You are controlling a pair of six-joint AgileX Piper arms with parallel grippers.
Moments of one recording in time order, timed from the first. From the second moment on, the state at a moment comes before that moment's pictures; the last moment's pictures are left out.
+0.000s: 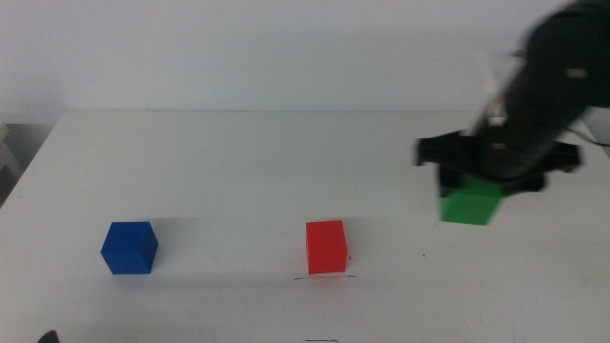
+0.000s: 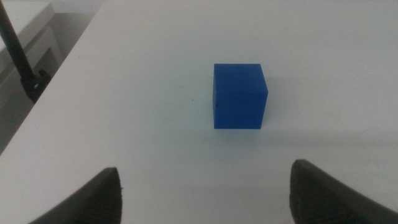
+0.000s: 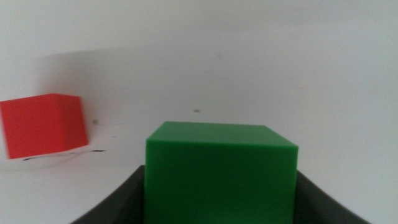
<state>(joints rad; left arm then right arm) 0.02 -0.01 0.03 -0.07 0.38 0.03 0.56 1.54 -1.36 -0.21 1.11 0.71</state>
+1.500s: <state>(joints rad) 0.02 -0.01 0.03 -0.07 0.38 0.03 0.79 2.07 -1.84 -0.20 1.19 0.74</state>
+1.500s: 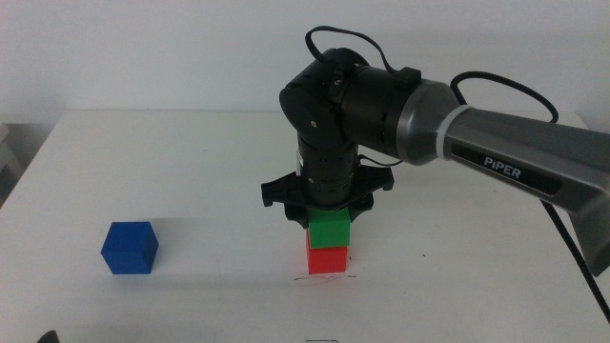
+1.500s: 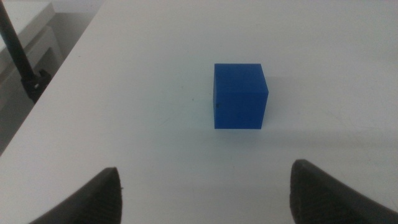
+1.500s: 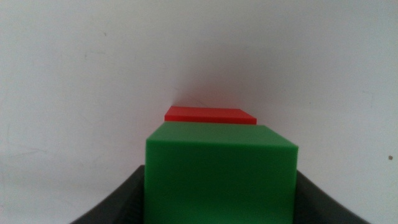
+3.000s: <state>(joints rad) 0.02 -0.01 0.03 -0.07 0.38 0.03 0.74 1.70 -1.84 -0.14 1.24 0.45</state>
